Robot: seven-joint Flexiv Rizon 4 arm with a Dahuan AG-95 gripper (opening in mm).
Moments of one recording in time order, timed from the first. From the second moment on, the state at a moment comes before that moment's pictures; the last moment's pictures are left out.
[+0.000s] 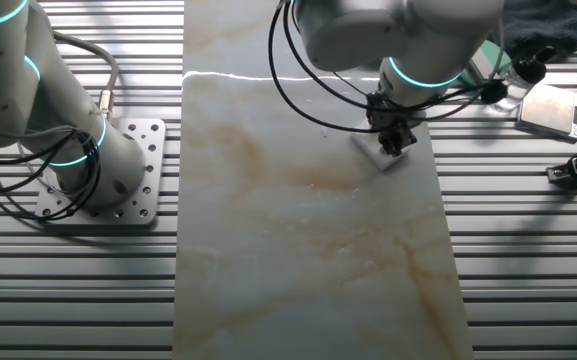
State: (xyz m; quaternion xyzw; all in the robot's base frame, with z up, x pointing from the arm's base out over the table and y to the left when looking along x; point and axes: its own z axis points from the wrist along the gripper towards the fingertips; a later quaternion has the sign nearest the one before) arm 0.539 0.057 0.029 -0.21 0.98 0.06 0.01
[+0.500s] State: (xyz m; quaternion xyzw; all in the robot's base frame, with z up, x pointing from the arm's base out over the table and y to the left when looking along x) arm 0.538 0.057 0.029 -0.21 0.98 0.06 0.01
